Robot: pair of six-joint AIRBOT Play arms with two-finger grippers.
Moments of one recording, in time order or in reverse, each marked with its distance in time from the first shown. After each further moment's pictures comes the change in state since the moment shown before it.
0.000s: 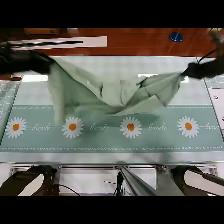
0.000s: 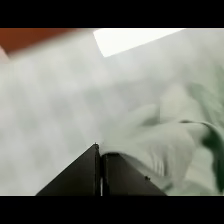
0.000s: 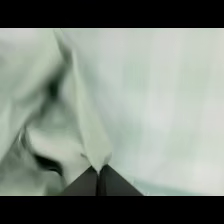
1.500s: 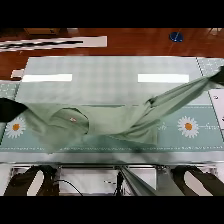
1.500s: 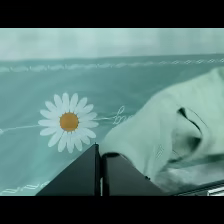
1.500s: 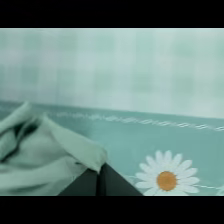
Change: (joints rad) left arm 0.238 0.375 -0.259 -0.043 -0.565 -0.277; right arm 0.106 0.269 0.003 -0.290 0.323 0.164
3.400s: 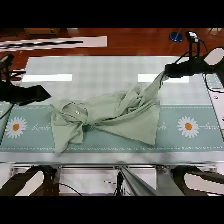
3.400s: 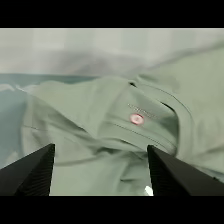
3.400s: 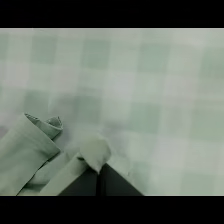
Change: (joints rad) left arm -0.019 -0.414 -0.092 0.030 0.297 0.070; right arm 0.154 -0.397 -0.116 0.101 -0.592 -0.034
